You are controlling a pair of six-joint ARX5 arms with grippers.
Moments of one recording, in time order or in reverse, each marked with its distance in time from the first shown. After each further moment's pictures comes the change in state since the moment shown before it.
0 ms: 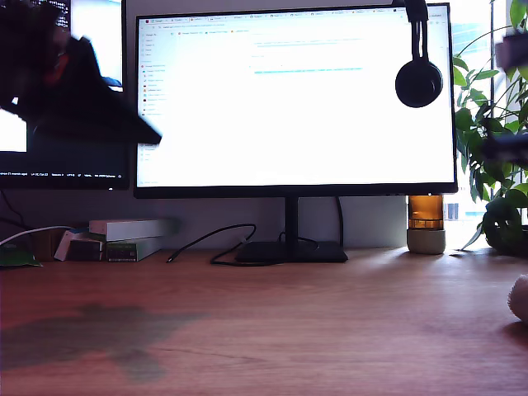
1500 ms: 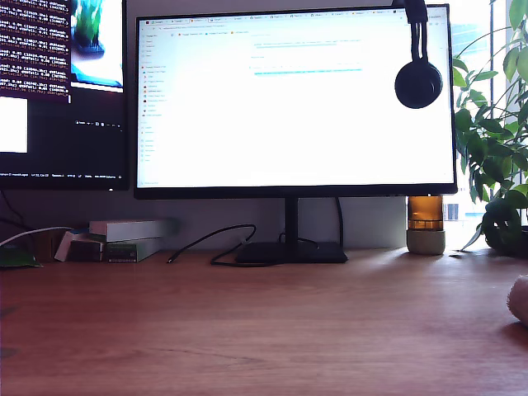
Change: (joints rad) left arm 0.490 -0.579 -0.201 -0.117 -0.154 -0.162; right arm -0.600 -0.624 -0.082 0.252 -0.529 -0.129
